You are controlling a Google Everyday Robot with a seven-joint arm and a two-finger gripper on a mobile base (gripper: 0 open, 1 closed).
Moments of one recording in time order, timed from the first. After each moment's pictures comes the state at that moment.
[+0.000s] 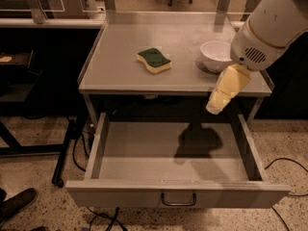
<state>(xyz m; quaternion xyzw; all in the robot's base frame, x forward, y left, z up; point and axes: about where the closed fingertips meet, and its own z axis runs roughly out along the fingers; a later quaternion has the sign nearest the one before) 0.515 -0.162 0.931 -0.52 0.83 0.01 0.19</state>
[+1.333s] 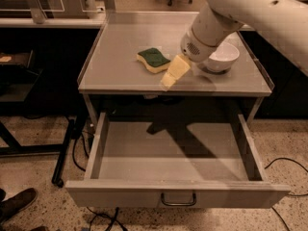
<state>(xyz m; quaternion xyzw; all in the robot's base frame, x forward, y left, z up) 0.637 -0.087 0.880 -0.46 0.86 0.05 0.24</state>
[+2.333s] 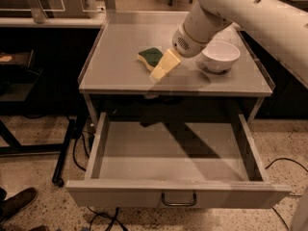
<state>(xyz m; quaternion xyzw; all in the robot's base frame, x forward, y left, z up) 0.665 -0.067 0.875 -0.42 0.87 0.07 0.24</state>
